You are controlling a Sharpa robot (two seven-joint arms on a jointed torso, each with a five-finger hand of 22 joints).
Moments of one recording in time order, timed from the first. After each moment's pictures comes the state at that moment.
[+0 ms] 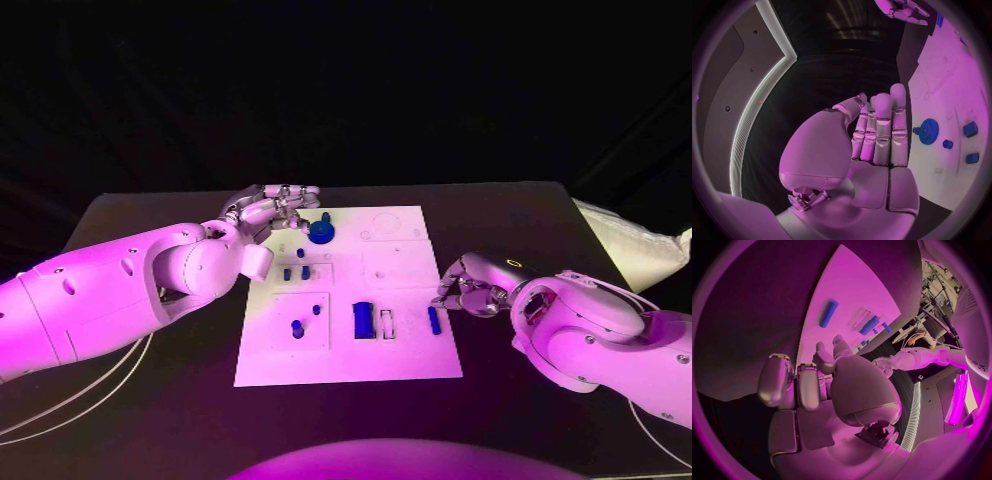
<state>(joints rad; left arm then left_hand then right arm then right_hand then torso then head) 1.14 -0.82 0.00 1.47 0.04 -0.22 0.27 1.36 -0.08 0.43 -0.05 0.11 1.02 0.18 0.14 0.07 1.07 0.10 0.36 0.15 1.19 0.02 1.03 0.50 0.17 1.16 0.11 0.59 0.91 1.01 -1.07 -0.02 1.89 -1.55 -0.30 -0.52 1.30 0.06 -0.11 0.15 0.22 1.01 0.09 0.25 0.27 1.33 0.02 1.05 1.13 1.47 -0.06 1.39 1.27 0.11 1.41 0.04 1.31 1.07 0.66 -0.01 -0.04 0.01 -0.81</state>
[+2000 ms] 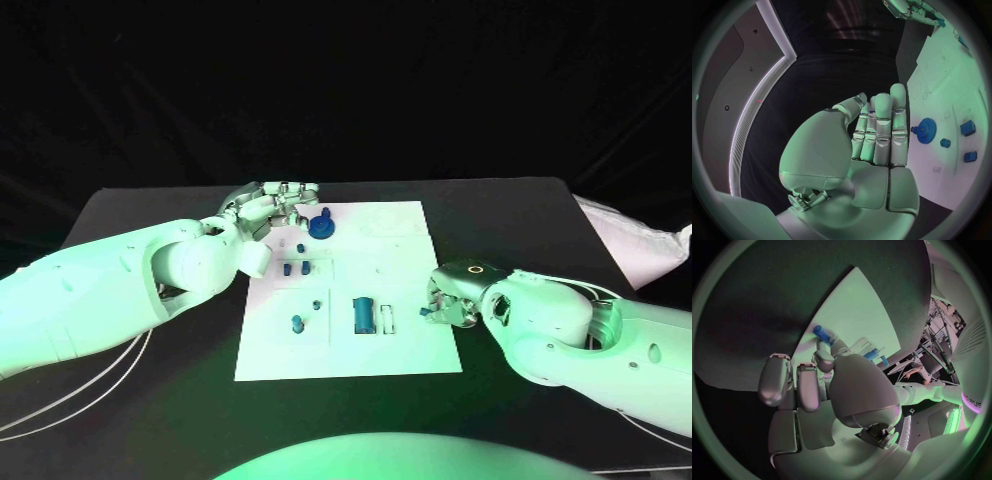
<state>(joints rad) 1.13 -0.82 0.00 1.47 0.04 -0.21 0.26 1.36 -0.08 0.42 -0.05 0.11 1.01 0.18 0.15 0.07 1.06 0.10 0.37 0.15 1.19 0.02 1.03 0.50 0.17 1.16 0.11 0.59 0.90 0.99 -0.97 -0.01 1.85 -1.78 -0.02 -0.56 1.43 0.03 0.02 0.11 0.17 1.06 0.07 0.24 0.28 1.32 0.00 1.00 1.11 1.47 -0.07 1.39 1.28 0.11 1.40 0.04 1.31 1.09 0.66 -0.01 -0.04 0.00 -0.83</state>
